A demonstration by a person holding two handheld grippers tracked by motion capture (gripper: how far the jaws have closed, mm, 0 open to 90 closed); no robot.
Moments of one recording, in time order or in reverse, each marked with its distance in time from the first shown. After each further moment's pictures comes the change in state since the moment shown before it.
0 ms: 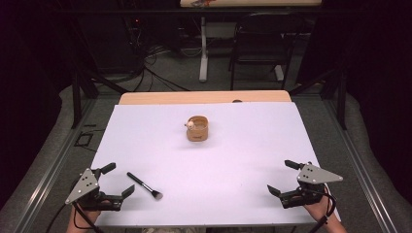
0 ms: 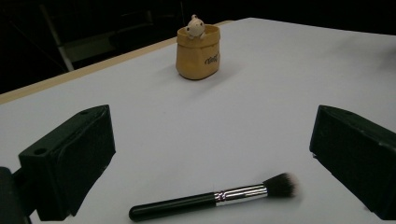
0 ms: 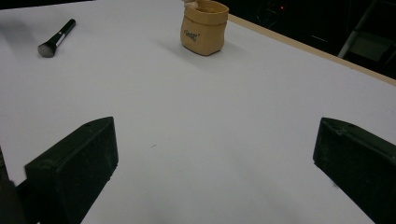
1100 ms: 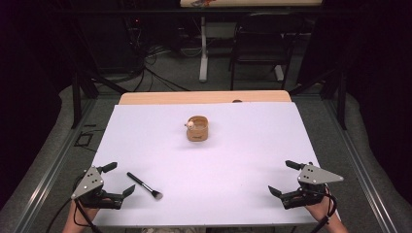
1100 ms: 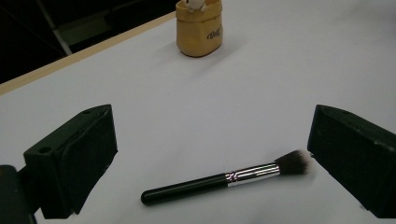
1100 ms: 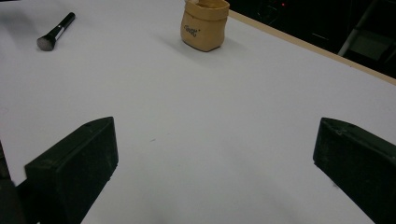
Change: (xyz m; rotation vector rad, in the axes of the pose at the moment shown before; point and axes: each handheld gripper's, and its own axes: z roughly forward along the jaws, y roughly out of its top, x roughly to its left) left arm 0.005 0.005 0.007 0.123 -0.007 0.067; right arm 0.000 0.000 -0.002 0.020 -0.001 -0.013
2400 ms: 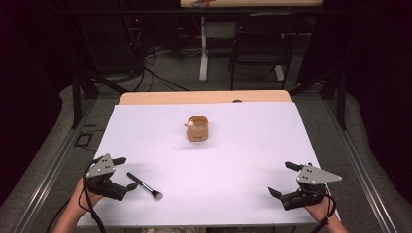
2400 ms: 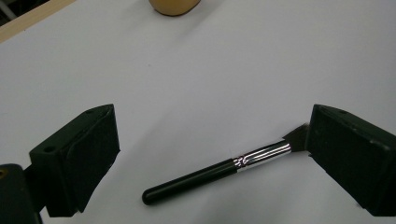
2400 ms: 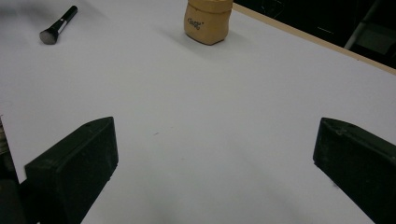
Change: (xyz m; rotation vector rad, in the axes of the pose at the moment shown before) left arm 0.027 0.018 0.028 0.216 -0.139 0.069; right arm 0.000 -0.002 0.001 0.022 0.013 0.004
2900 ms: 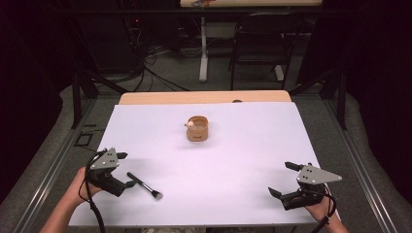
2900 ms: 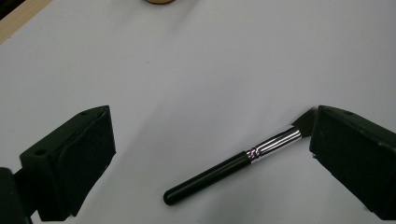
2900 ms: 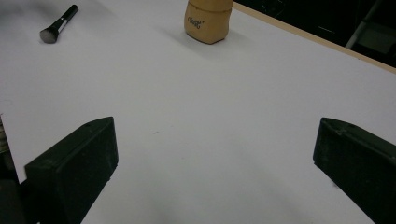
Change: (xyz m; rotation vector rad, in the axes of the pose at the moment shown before) left arm 0.014 0.019 0.002 0.102 -0.057 0.107; right arm -0.001 -0.001 0.000 0.001 0.005 -0.002
